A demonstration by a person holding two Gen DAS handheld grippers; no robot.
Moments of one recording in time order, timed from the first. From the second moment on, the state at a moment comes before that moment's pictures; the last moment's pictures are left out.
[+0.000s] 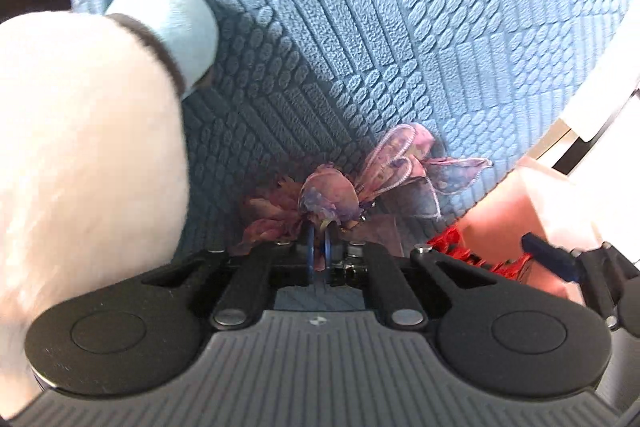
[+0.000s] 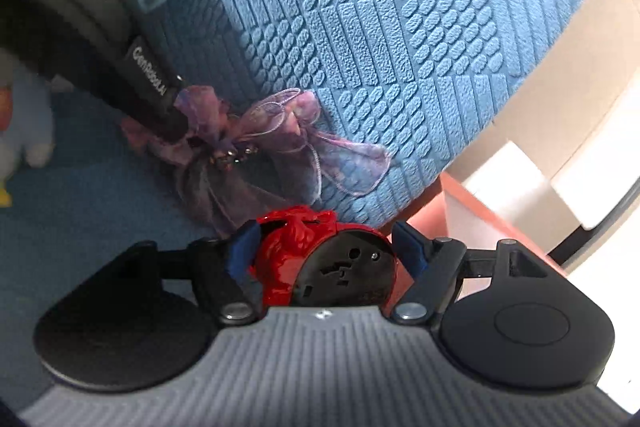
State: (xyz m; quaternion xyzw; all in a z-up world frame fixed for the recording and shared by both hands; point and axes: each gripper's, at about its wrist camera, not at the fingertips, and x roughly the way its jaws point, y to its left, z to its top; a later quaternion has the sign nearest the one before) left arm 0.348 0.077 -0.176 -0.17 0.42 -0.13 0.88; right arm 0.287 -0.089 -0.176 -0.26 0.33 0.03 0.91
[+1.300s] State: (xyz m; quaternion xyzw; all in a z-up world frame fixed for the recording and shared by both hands) left arm 0.209 0.101 -0.198 -0.19 0.52 -0.04 0.83; right arm 0.174 -0.133 -0.174 -0.01 0.47 0.14 0.87
